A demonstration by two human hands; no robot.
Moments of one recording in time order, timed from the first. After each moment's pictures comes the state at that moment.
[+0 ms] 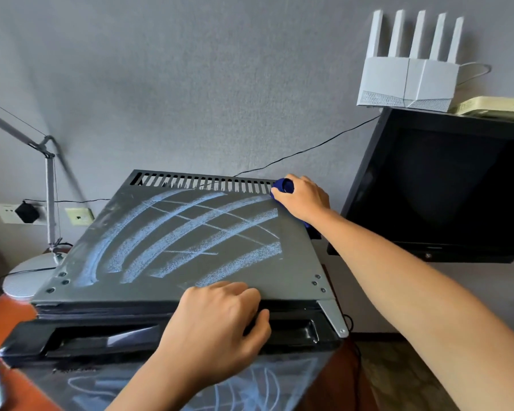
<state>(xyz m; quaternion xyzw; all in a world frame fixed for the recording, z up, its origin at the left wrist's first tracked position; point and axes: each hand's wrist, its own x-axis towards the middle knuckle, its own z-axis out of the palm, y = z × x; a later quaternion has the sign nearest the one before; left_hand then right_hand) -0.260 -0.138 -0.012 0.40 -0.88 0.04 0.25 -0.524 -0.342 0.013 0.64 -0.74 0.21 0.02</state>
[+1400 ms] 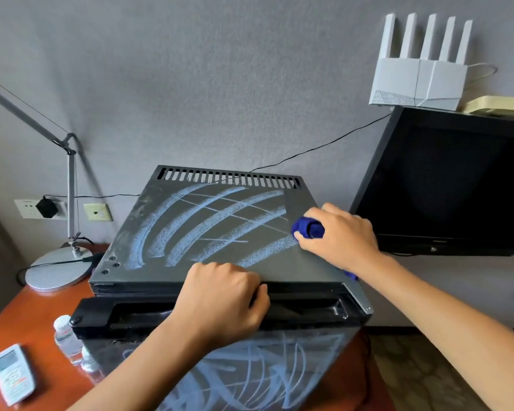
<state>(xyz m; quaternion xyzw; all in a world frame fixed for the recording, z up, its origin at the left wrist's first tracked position) -0.215 -0.151 -0.009 0.42 -0.89 0.08 0.19 -0.474 -0.186 0.021 0.69 -0.70 0.13 0.12</state>
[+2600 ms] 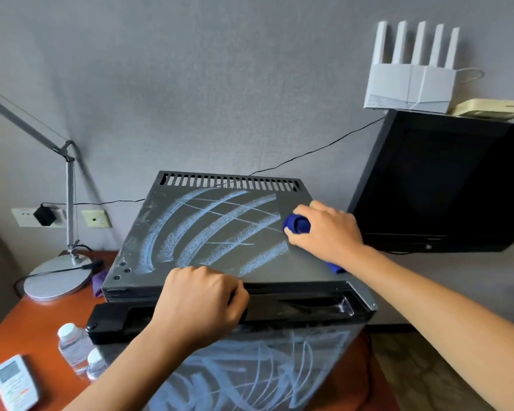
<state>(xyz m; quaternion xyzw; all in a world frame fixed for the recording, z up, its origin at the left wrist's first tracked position) -0.177 -0.159 -0.012 0.45 -0.87 0.09 0.18 -0.449 -0.204 0.025 0.68 -0.71 0.11 0.11</state>
